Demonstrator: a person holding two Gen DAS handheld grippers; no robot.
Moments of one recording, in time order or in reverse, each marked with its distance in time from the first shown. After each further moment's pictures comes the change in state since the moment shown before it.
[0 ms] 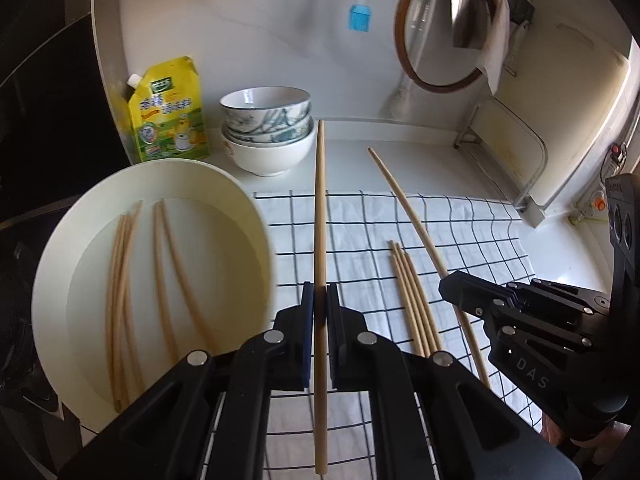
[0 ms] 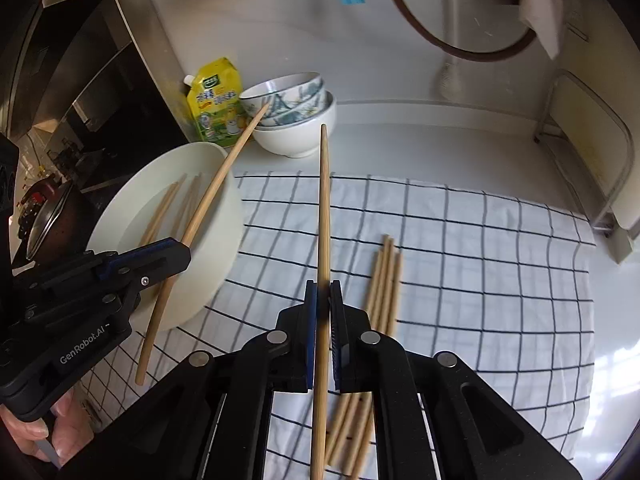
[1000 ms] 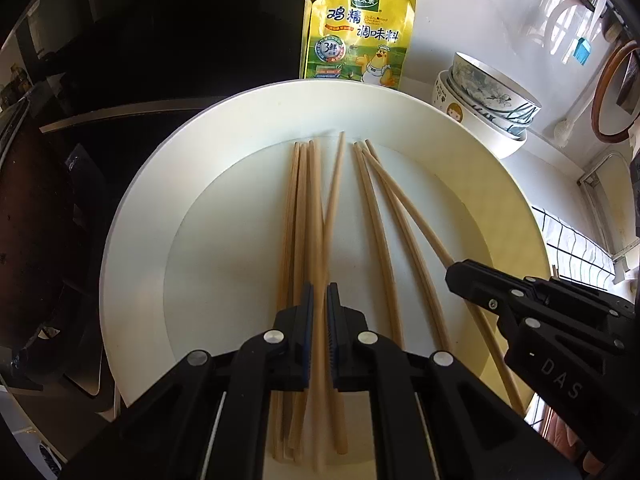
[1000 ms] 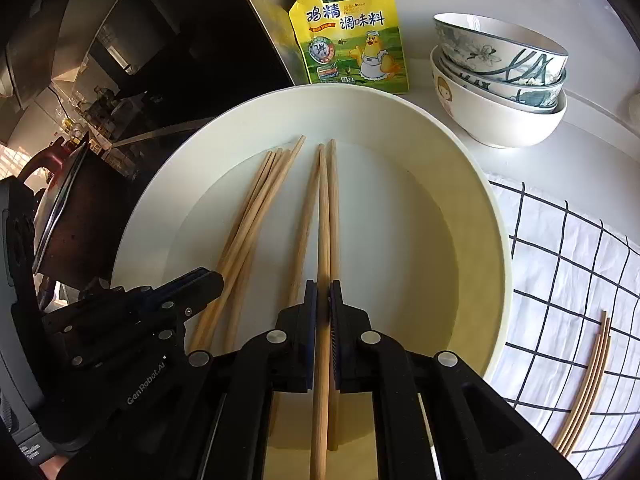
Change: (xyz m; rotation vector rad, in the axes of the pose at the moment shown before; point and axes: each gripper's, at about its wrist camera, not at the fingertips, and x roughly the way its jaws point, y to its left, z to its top) left arm 0.046 0.173 -0.015 -0.263 0.154 0.178; right arm 0.134 0.136 0.056 -0.070 0.203 0.140
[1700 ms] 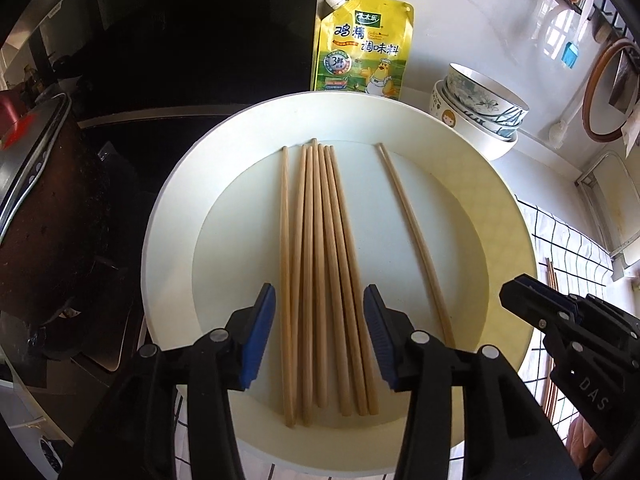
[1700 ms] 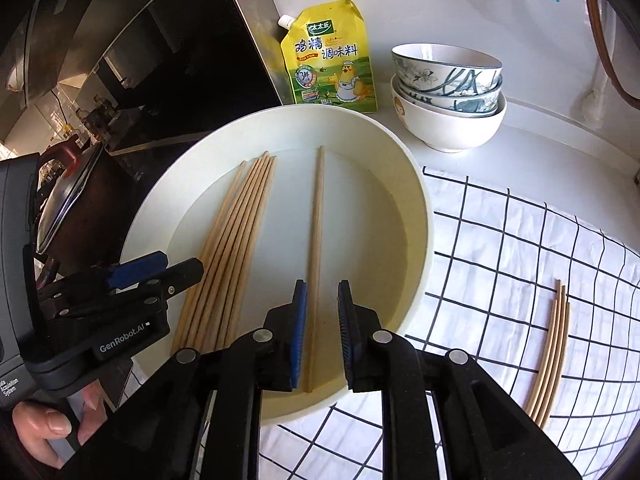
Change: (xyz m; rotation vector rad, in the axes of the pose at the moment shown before) left arm -0.029 -0.001 -0.013 0.002 -0.035 0.026; right arm -0.050 -0.009 -0.040 0.003 -0.091 -0.060
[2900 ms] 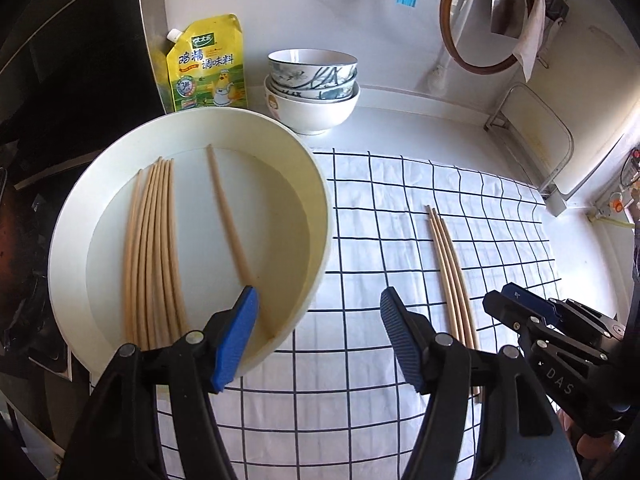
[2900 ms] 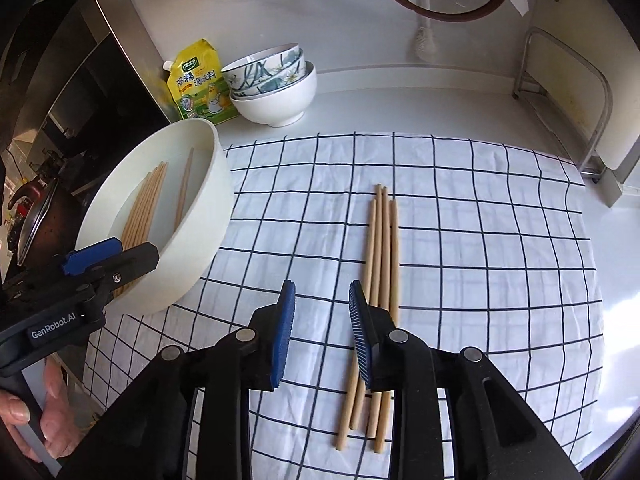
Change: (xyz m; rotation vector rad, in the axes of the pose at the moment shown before) left arm -0.043 -0.136 -0.044 0.215 -0.020 -0.150; right arm -0.089 -0.119 -0.091 0.207 -0.053 -0.166
